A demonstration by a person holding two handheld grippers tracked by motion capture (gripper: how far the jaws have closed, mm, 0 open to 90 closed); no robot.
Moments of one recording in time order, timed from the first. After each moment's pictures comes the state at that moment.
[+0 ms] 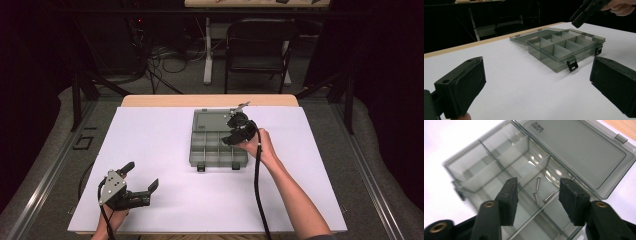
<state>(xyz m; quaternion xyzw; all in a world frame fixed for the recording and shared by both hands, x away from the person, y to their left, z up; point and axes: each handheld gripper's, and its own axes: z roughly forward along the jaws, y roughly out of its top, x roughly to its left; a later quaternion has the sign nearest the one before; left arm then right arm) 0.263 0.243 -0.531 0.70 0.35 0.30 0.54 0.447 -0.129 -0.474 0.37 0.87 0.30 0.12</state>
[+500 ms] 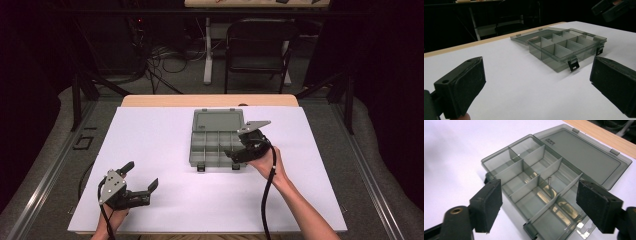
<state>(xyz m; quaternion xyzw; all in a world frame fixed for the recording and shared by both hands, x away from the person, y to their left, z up) 0.265 0.244 -0.532 0.71 0.35 0.29 0.54 0.381 -0.155 -0.472 0.33 0.84 0.40 0.16</state>
